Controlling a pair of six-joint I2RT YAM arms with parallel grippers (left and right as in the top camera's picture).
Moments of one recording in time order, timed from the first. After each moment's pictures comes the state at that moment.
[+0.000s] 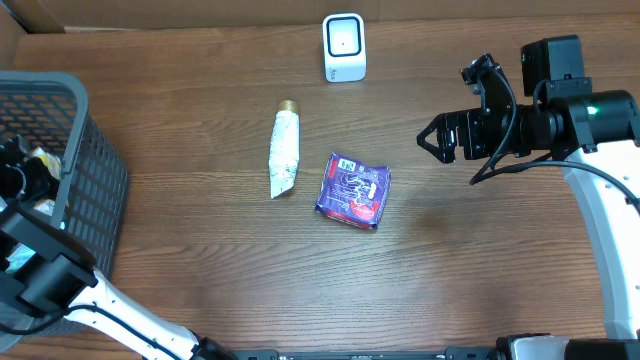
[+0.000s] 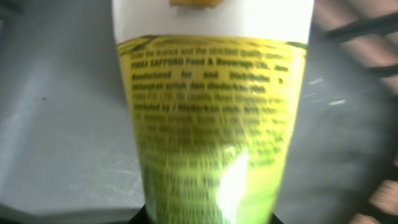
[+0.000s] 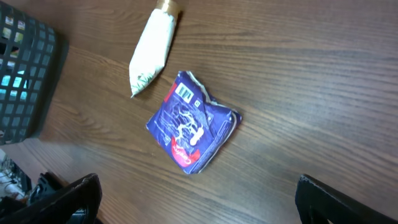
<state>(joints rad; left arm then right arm) 0.86 2.28 2.05 -1.19 0.21 0.31 0.11 1.52 1.58 -1.18 -0.53 -0.06</state>
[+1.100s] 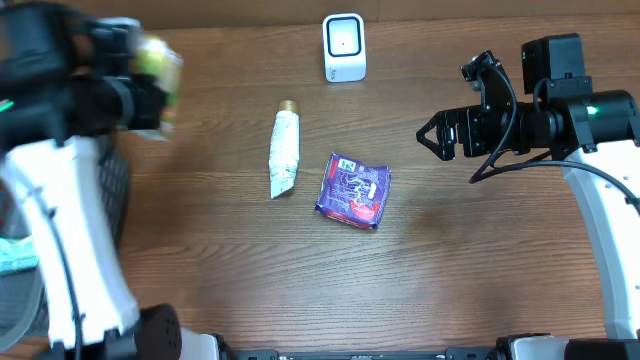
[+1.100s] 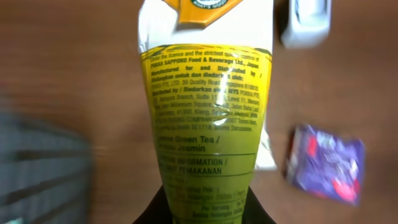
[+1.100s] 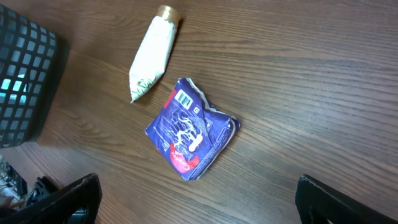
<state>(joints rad) 0.18 1.65 2.03 -1.43 0.23 0.15 0.11 1.52 1.58 -1.15 -0.53 -0.06</state>
